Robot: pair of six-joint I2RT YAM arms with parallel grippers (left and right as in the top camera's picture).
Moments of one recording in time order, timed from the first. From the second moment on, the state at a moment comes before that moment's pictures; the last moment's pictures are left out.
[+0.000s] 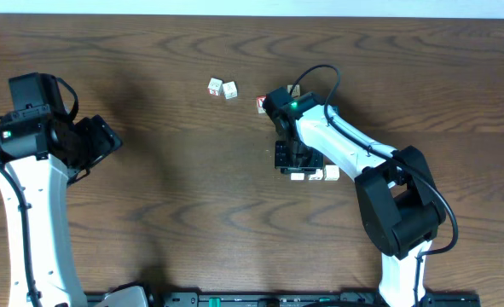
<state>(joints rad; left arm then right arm) 0.28 1.37 1.35 -1.22 0.02 -0.41 0.55 2.07 1.49 -1.11 0.00 0.62</state>
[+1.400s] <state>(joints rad) 0.28 1.37 1.35 -1.22 0.02 -0.41 0.55 2.07 1.49 -1.09 0.02 0.59</state>
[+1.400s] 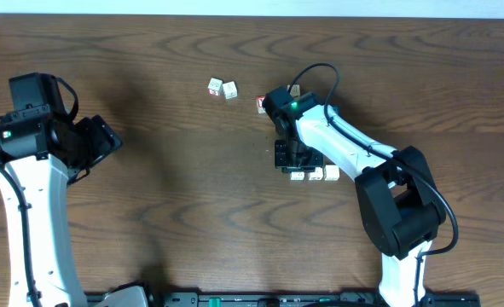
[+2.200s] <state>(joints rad) 0.28 1.37 1.35 -1.22 0.02 -0.41 0.54 2.07 1.49 -1.10 0.03 0.53</state>
